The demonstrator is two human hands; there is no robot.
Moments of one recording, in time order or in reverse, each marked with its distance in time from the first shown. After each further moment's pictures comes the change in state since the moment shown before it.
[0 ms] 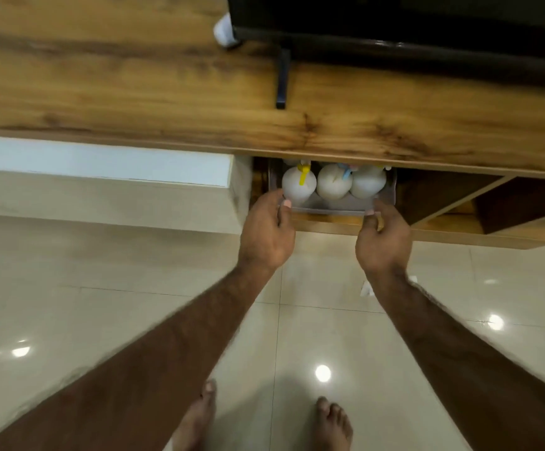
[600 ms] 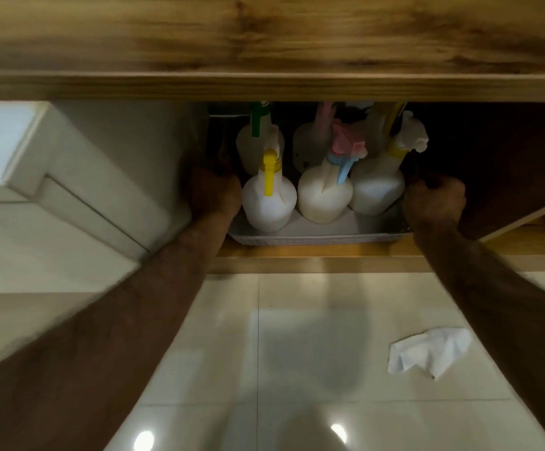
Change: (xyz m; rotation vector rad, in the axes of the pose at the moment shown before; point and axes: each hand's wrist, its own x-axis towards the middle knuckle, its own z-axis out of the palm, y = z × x) left_hand 0.246 -0.135 0.106 0.207 0.291 -0.130; right_hand 0.216 0.146 0.101 0.048 0.176 0.145
